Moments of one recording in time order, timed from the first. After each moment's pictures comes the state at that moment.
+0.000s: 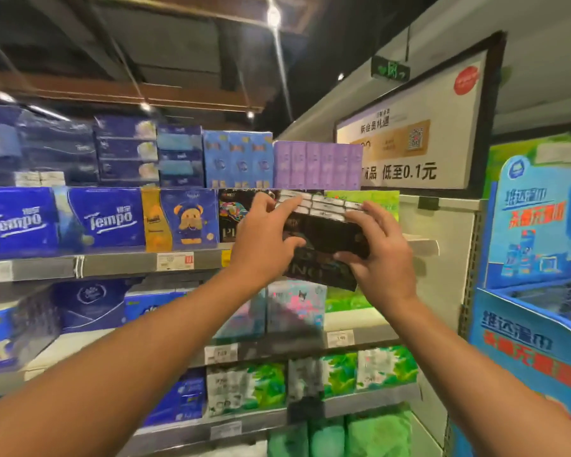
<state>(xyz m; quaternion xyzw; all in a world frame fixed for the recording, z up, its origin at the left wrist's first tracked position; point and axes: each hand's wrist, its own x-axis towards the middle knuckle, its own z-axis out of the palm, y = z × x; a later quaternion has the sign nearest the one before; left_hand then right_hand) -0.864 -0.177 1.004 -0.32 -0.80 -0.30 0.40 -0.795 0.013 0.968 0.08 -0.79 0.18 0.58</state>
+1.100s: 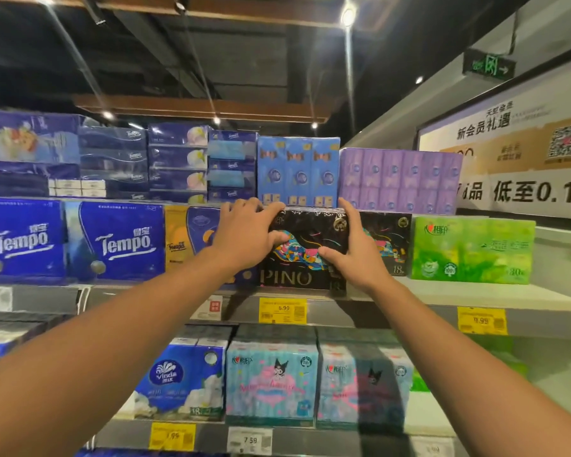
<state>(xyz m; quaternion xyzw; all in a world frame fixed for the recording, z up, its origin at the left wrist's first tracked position) -1.116 -0.237 1.047 -0.18 -0.89 -0.05 0.41 -1.094 -0.013 1.009 0.18 -0.83 0.38 0.36</state>
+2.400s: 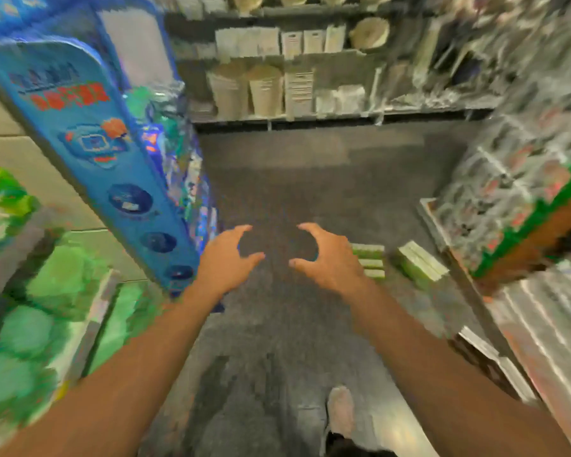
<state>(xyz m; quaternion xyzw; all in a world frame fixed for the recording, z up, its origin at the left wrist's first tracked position) -0.562 -0.047 0.654 -0.74 -0.62 -0.19 -0.17 -0.354 -0.078 0.653 -0.64 -0.69 0.22 0.26</state>
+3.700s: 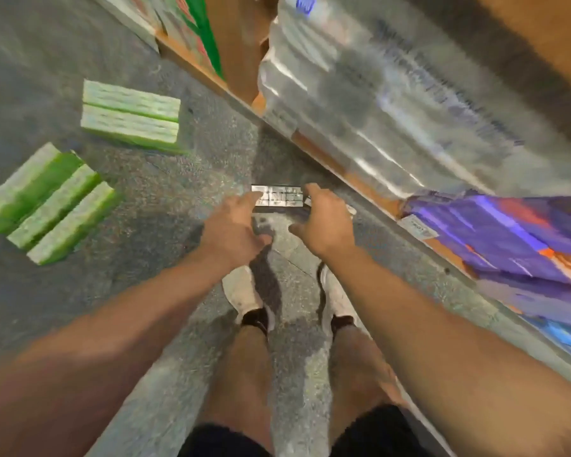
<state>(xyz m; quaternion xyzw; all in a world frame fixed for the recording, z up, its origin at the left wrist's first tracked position) 0.302 -0.004 0.148 -0.87 -0.28 0.24 -0.32 0.401 -0.148 0.138 -0.92 -0.18 0.32 0.13</state>
